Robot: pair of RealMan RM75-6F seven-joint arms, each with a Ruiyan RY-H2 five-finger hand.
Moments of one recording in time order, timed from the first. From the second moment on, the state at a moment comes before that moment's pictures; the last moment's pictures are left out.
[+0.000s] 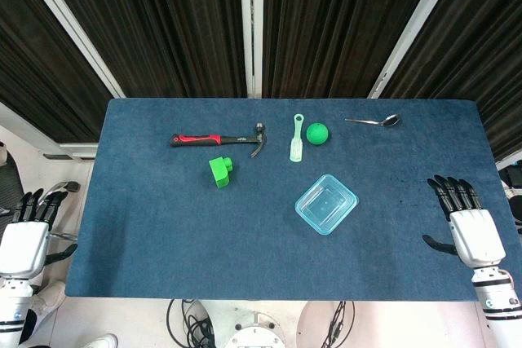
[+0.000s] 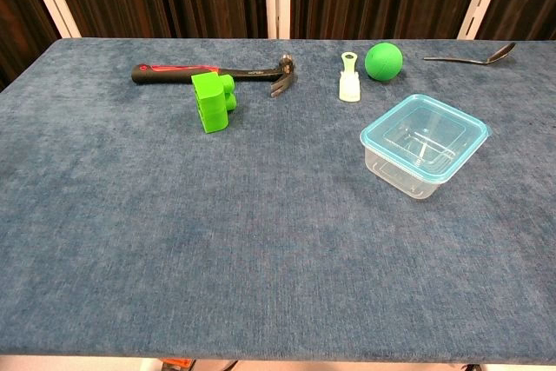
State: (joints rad) left arm -0.10 -1.16 -0.04 -1.60 1.49 1.49 0.12; right arm 0.15 -1.09 0.06 -1.62 -1.54 1.42 0.01
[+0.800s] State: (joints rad) left arm -0.13 -1.18 -0.06 -1.60 1.50 1.45 0.11; right arm 0.22 -1.13 0.05 -1.59 -1.59 1.34 0.03
